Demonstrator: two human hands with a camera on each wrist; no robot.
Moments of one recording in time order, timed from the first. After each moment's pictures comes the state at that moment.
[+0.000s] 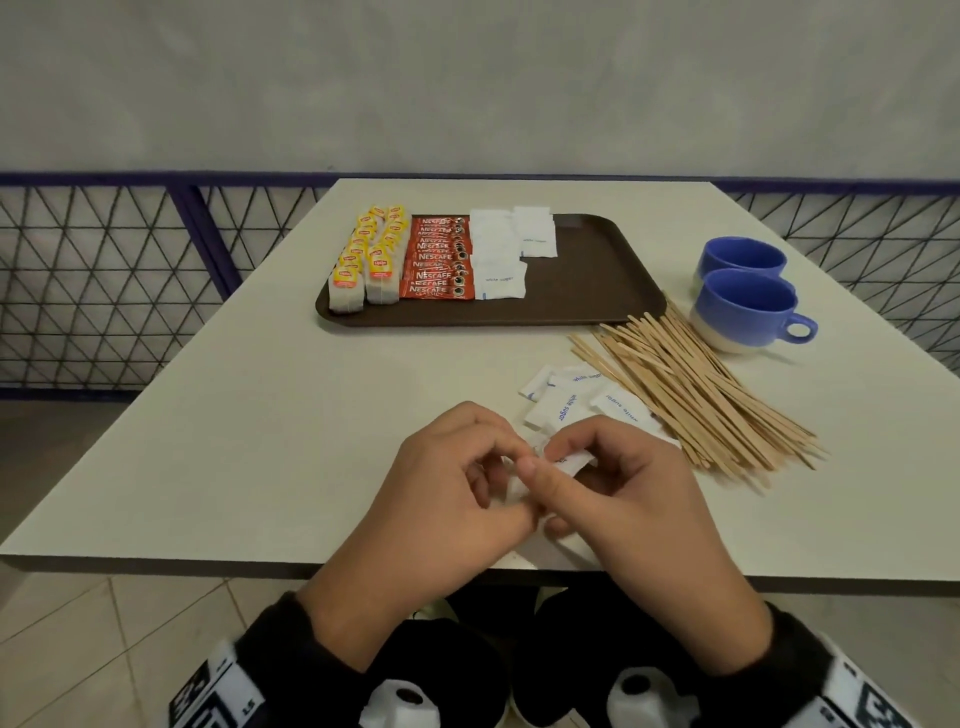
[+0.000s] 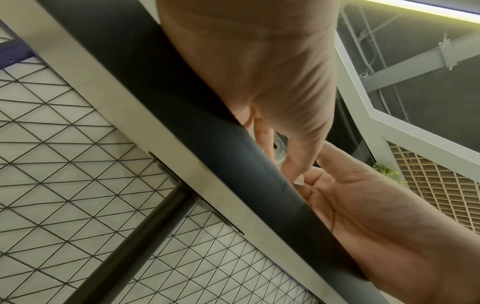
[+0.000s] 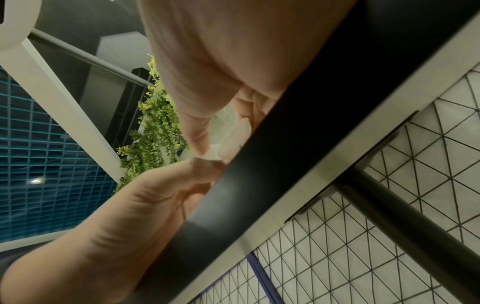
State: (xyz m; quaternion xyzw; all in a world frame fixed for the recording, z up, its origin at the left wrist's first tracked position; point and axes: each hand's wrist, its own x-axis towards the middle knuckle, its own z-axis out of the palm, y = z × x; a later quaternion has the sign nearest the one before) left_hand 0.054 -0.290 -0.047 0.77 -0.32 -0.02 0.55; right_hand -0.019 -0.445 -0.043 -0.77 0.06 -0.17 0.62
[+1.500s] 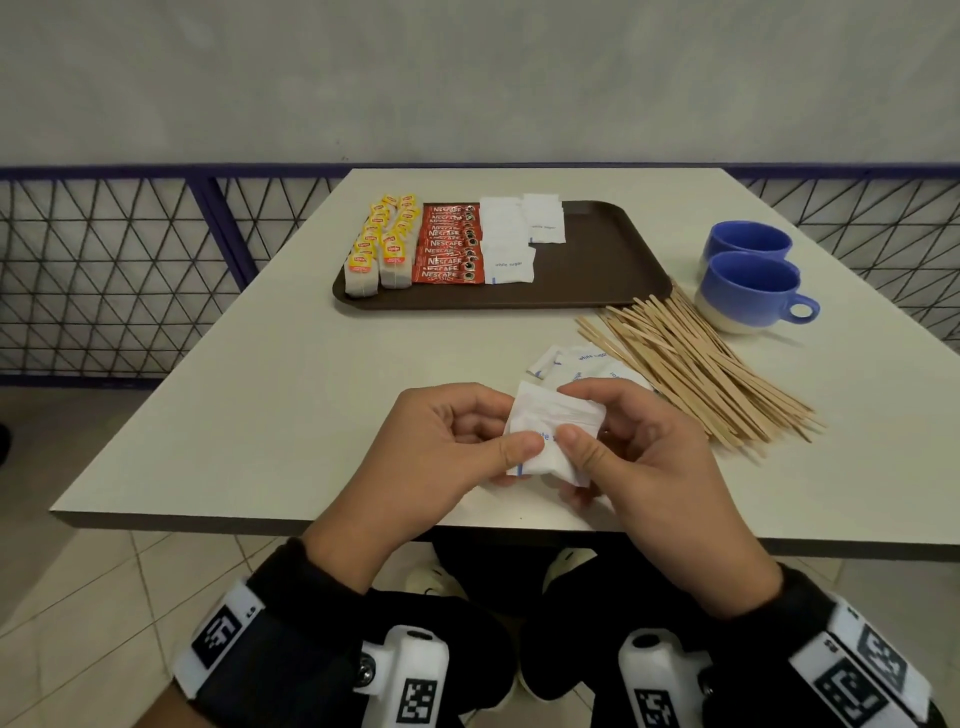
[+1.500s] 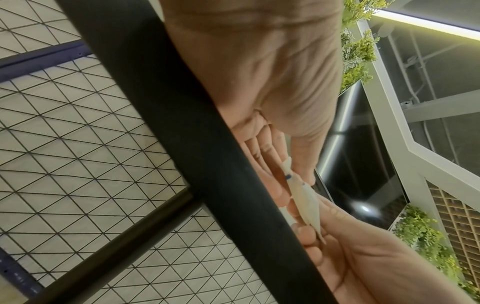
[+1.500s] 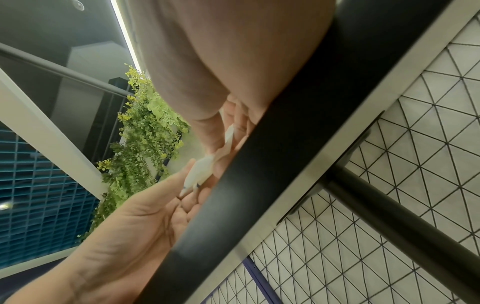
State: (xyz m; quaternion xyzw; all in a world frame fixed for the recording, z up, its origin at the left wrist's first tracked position) left_hand 0.057 -0.278 -0.034 0.70 -0.23 -0.16 0.65; right_hand -0.025 -0.457 -0.051 -0.71 0.01 -0.15 0.68
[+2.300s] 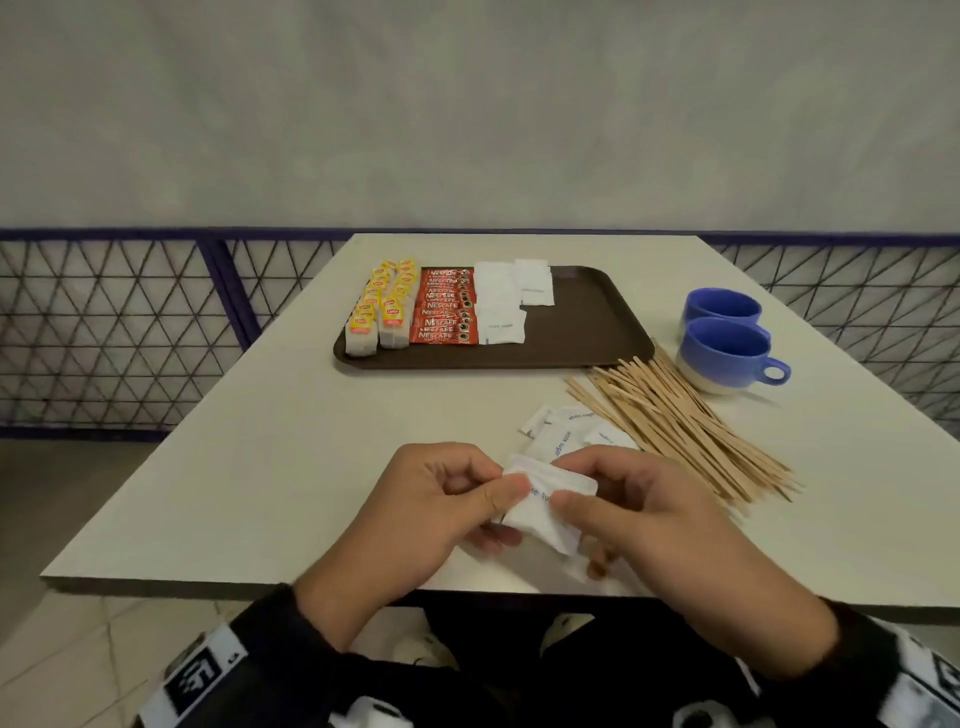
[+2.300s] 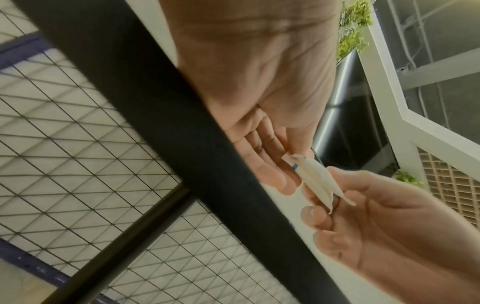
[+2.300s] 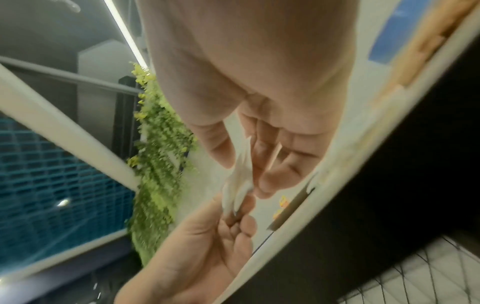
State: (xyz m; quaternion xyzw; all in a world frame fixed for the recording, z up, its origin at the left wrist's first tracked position) left_hand 0.059 -0.277 -0.024 0.73 -0.23 -0.17 0.63; right_hand -0.030 -0.466 -0.011 -0.77 0.03 -0.02 0.63
